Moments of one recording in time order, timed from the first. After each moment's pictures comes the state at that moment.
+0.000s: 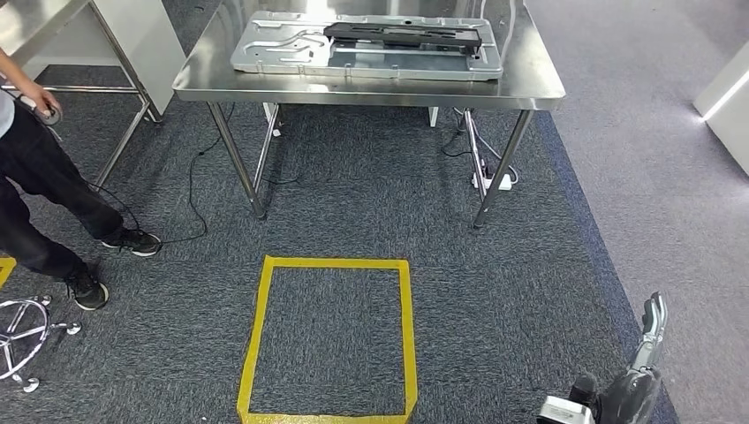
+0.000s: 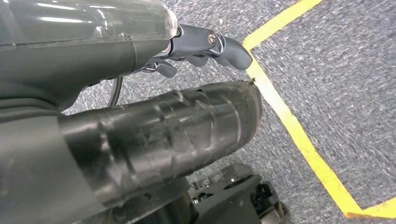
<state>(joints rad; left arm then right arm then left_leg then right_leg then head) -0.07 -0.21 0.89 -0.21 -1.28 0.34 -0.35 0.32 0.09 0.02 -1.91 0.37 -0.60 -0.59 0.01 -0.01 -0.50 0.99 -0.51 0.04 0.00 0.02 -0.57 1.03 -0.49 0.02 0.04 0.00</state>
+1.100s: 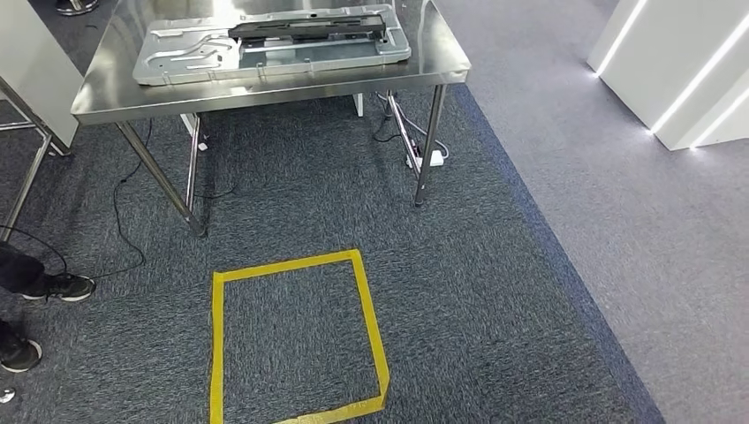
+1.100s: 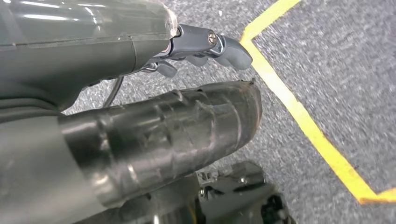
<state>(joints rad) -0.06 -0.24 0.99 -0.21 -1.23 0.38 -0.32 0.02 0.28 -1.21 -0.56 0.79 -0.59 -0.24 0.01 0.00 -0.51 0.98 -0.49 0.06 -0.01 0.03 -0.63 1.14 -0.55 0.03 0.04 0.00</state>
